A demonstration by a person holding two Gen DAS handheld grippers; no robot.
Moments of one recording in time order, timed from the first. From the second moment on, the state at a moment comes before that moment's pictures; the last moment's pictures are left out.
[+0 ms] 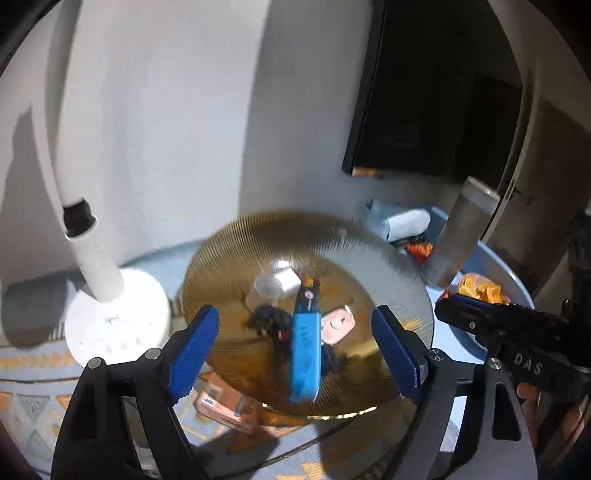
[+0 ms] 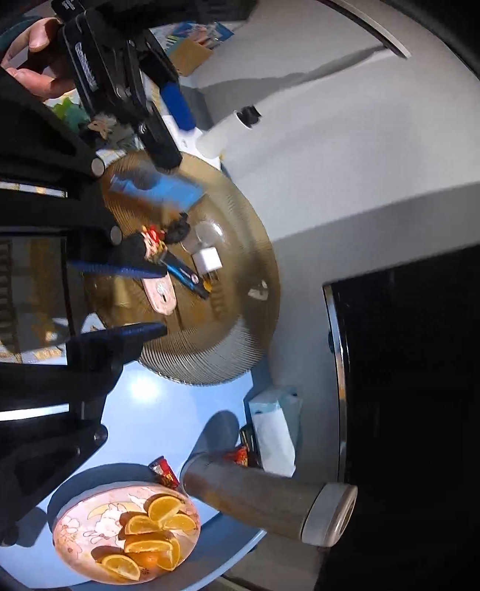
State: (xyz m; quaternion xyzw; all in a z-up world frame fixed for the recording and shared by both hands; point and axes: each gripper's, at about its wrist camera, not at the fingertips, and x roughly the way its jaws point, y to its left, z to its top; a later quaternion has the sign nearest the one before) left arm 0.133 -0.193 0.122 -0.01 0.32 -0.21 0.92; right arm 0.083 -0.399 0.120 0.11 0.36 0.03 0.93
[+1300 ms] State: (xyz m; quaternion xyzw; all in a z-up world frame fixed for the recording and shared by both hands) left arm 0.002 0.001 0.059 -0.05 0.40 -0.18 0.90; right arm 0.023 -0.204 0.090 0.12 0.45 0.23 0.85
